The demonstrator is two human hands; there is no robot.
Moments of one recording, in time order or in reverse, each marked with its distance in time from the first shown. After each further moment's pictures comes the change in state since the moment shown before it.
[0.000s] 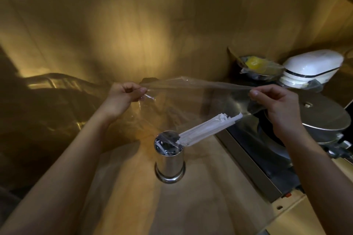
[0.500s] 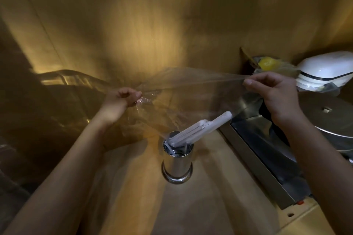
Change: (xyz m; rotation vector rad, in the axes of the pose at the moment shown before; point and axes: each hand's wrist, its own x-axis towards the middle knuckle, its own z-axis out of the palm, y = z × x) left_hand -0.005 -0.034 -0.029 -0.067 0.114 -0.067; right_hand 0.024 -0.022 0.039 -0.040 -0.093 -0.103
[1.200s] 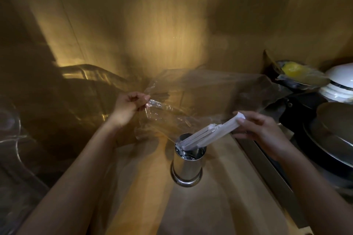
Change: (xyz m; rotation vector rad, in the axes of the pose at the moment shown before) left_hand -0.005 -0.019 -0.013 -0.007 0.088 -0.043; right_hand -0.030 0.060 0.044 0.256 -0.367 0.447
